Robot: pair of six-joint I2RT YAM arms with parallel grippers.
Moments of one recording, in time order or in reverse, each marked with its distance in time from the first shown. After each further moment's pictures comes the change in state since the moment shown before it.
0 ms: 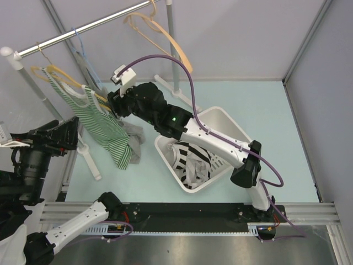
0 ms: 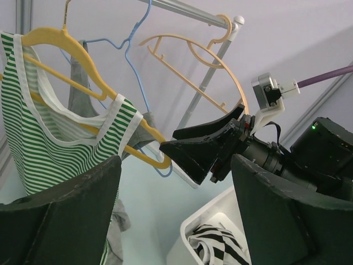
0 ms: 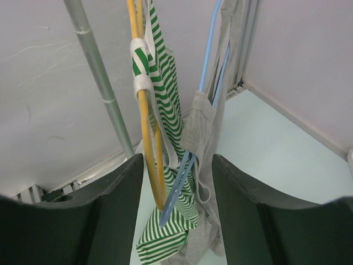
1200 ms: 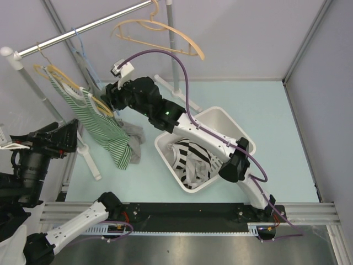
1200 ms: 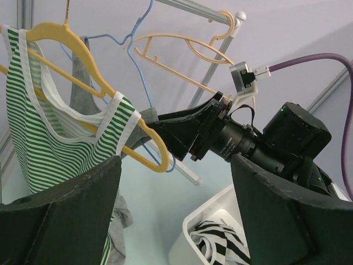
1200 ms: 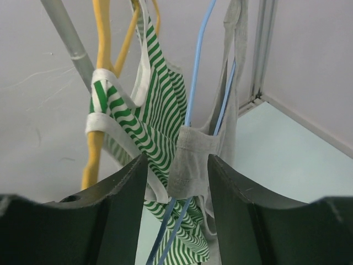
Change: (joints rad) left arm 0.000 -0.017 -0.005 -0.022 0.003 -0.002; right arm -0.060 0.159 0.180 0.045 -0.103 0.087
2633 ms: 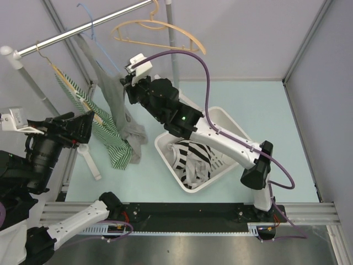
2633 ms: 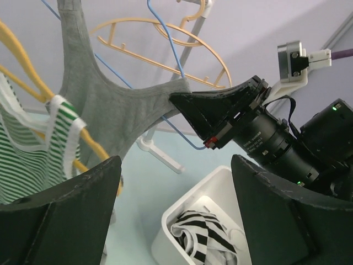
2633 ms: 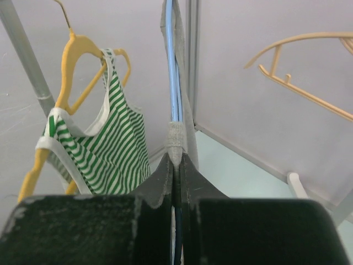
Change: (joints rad) left arm 0.000 0.114 0.057 -0.011 0.097 -0.050; right arm 0.036 -0.231 -0.249 0.161 0.261 -0.185
